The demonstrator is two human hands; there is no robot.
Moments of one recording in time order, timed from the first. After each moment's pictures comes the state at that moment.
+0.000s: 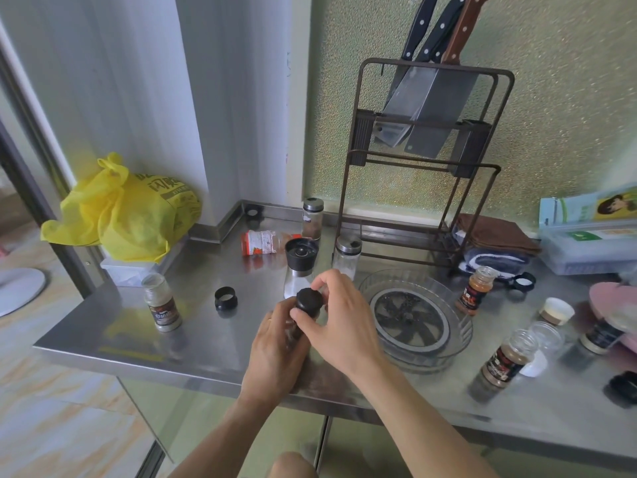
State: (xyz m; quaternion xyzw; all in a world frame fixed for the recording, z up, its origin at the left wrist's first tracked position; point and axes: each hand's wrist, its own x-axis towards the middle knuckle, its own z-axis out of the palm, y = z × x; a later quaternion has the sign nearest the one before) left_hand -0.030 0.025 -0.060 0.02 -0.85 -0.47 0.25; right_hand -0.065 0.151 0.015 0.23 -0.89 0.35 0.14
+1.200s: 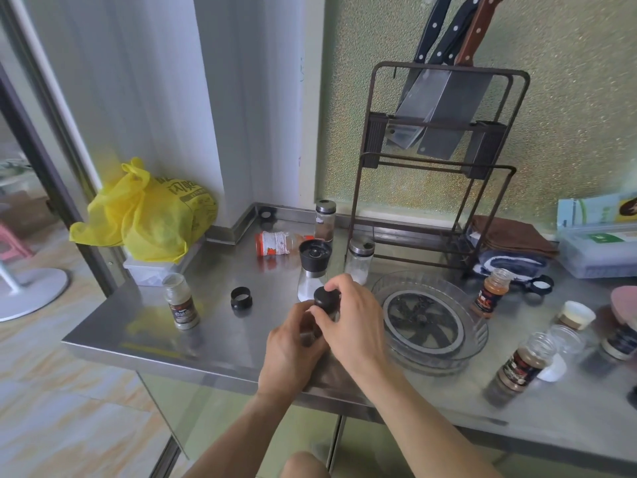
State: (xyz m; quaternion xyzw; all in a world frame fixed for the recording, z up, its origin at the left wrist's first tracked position) left_hand -0.028 0.025 -0.049 0.06 -0.84 -0.49 0.21; right_hand -0.067 0.139 0.007 0.18 -0.91 0.34 0.18
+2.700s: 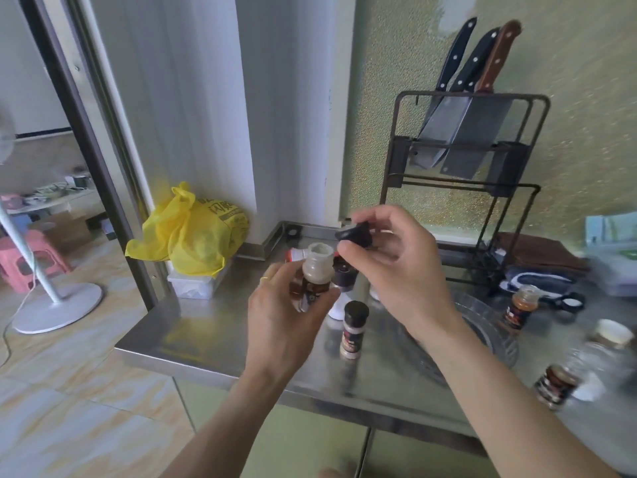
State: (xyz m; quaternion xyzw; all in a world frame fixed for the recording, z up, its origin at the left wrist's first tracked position) left_hand 0.020 -0.007 0.077 0.09 -0.83 -0.43 0.35; right_hand -0.026 0.140 0.148 0.27 -0.70 0.65 0.11
